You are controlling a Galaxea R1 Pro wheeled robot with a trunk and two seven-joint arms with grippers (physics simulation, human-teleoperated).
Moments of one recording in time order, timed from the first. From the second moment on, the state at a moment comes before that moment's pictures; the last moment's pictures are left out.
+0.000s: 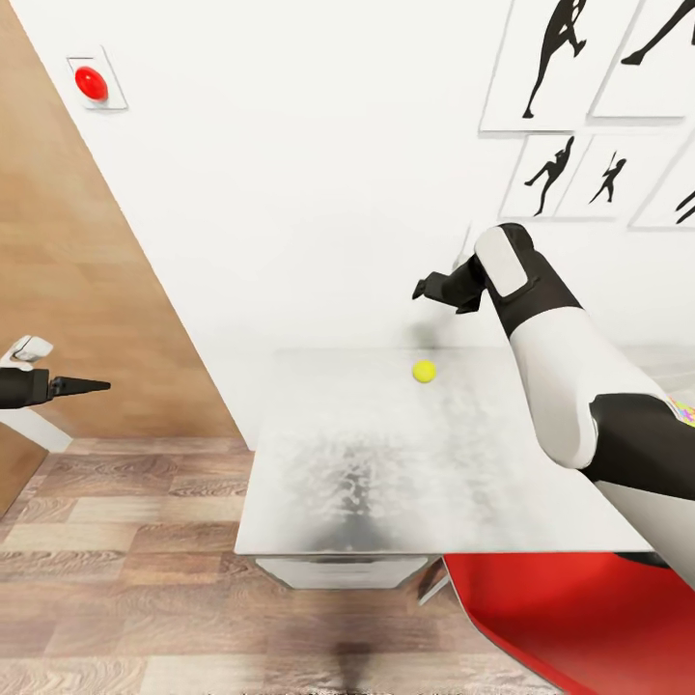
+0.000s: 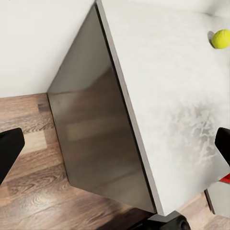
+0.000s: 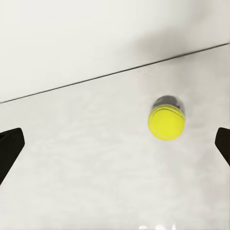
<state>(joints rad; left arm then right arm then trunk) -0.99 0.67 0.29 -1.03 -0.36 0.99 -1.56 -1.59 0.05 -0.01 -0.57 -0.61 1.05 -0.46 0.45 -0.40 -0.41</state>
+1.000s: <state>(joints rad) -0.99 0.67 0.29 -1.04 -0.36 0.99 -1.56 -1.59 0.05 -0.01 -0.57 -0.60 1.05 -0.54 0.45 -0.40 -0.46</state>
